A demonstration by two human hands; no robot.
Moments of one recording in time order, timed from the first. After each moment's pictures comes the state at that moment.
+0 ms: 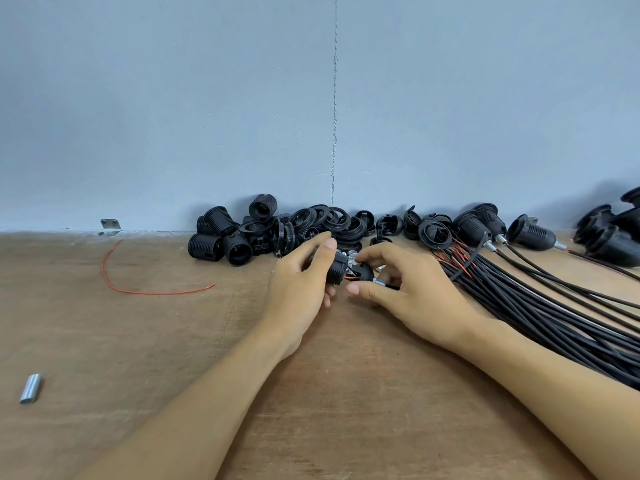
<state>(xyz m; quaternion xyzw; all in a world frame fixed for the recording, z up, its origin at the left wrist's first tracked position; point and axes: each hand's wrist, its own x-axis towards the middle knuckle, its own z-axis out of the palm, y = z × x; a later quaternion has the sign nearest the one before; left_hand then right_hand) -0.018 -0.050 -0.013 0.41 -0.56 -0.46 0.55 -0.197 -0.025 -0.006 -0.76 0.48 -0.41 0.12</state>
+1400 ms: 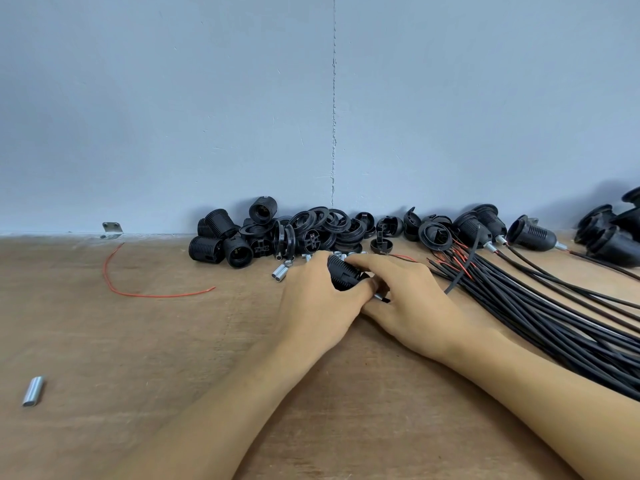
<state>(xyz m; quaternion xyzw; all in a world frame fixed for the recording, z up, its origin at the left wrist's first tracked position) -0.031 -0.033 -0.007 0.52 -0.68 -0.21 0.46 -0.188 -0.023 -0.012 -0.80 0.48 -0.36 0.01</state>
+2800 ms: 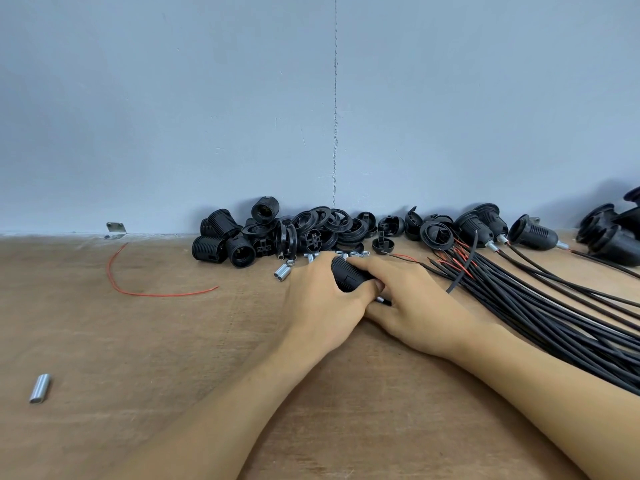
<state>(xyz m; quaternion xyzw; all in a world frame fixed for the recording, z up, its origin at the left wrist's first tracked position) -0.034 -0.031 -0.007 0.52 -0.68 -0.22 0.46 -0.190 -0.019 -0.005 -0.83 0.44 -0.33 0.05</state>
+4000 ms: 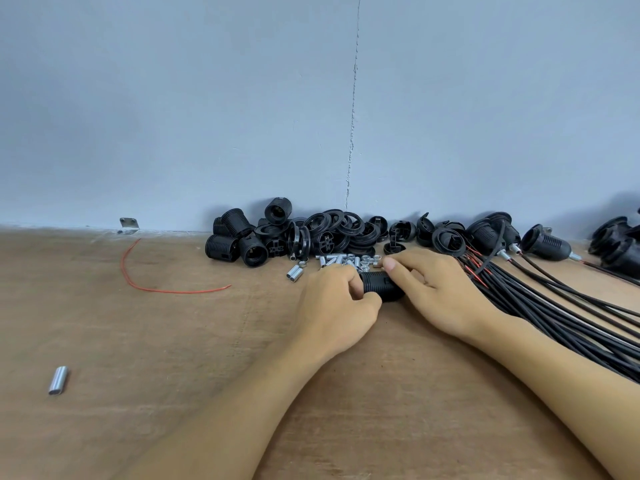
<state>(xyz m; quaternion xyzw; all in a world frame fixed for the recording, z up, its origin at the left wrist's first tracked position) -0.027 -0.036 -0.011 0.52 -0.73 -0.20 0.40 -0.210 -0.037 -0.003 -0.76 0.53 -0.37 0.05</state>
